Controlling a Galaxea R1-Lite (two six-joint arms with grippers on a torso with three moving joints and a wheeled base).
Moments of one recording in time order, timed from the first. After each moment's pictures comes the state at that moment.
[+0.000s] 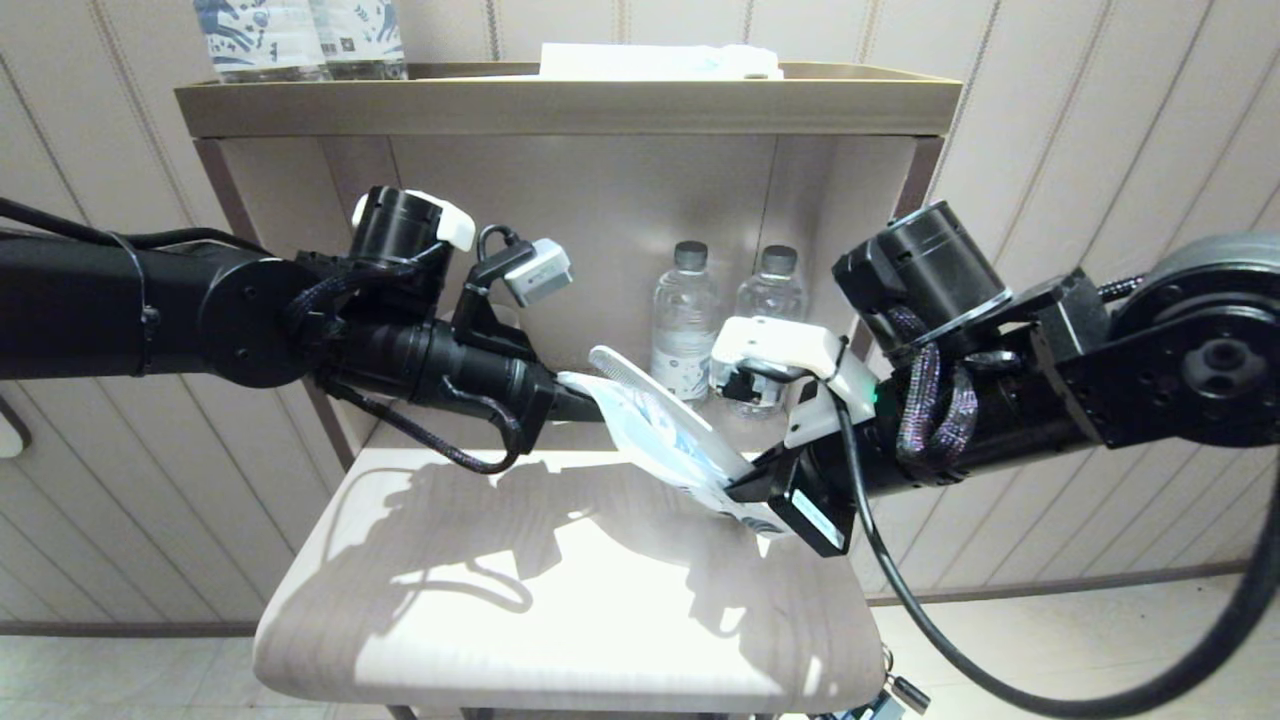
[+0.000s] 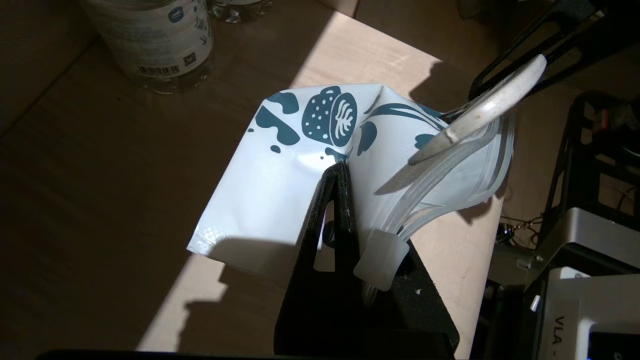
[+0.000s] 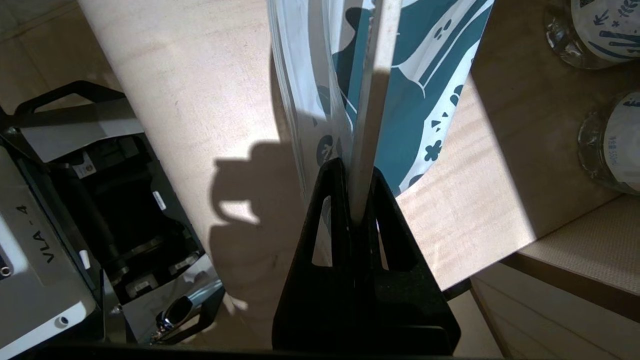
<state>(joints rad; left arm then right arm) -0.48 1.88 -1.45 0.18 -0.68 0.35 0.64 1.71 -1.39 0.42 0.16 -0.43</state>
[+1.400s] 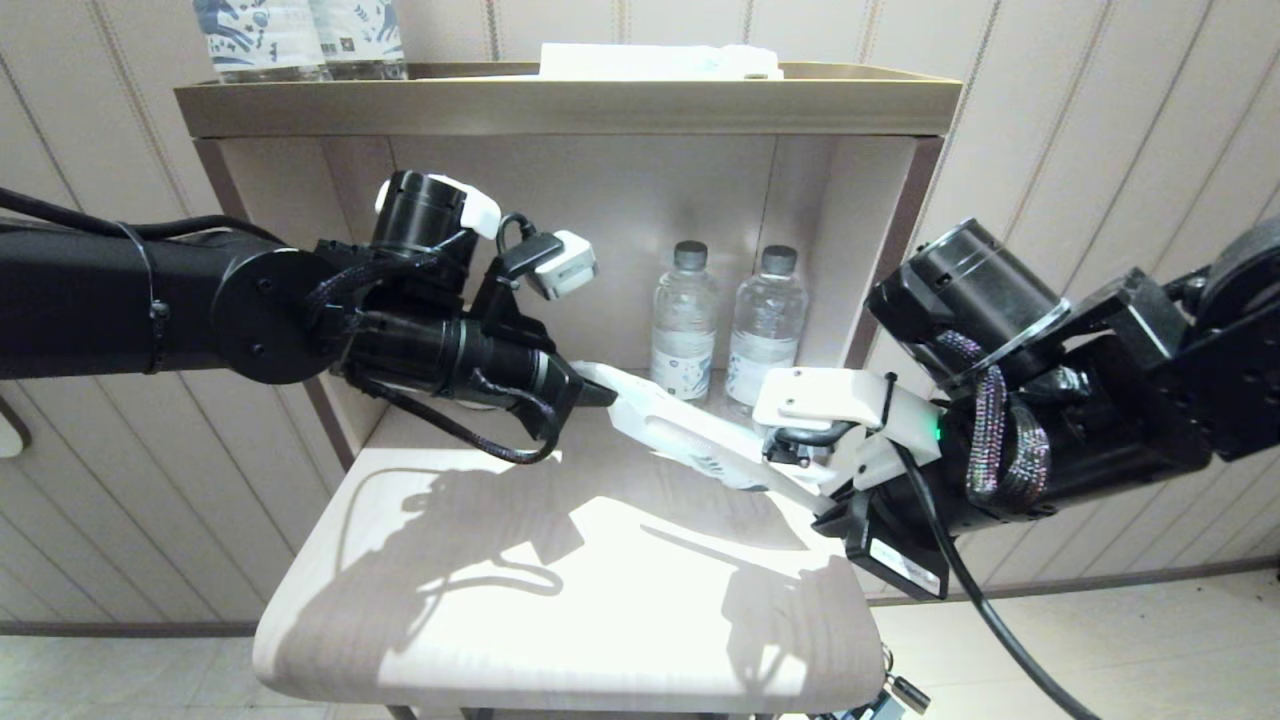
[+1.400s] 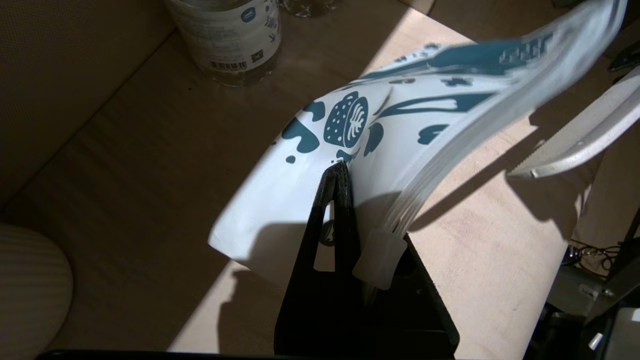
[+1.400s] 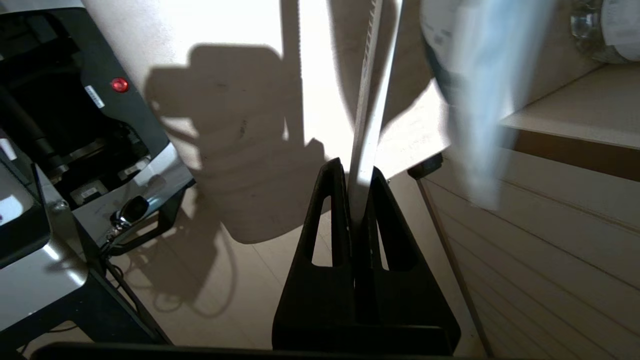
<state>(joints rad) -0.54 1.89 -1.49 0.18 -0.44 0.31 0.66 1.65 -1.41 0.67 -0.07 -0.51</state>
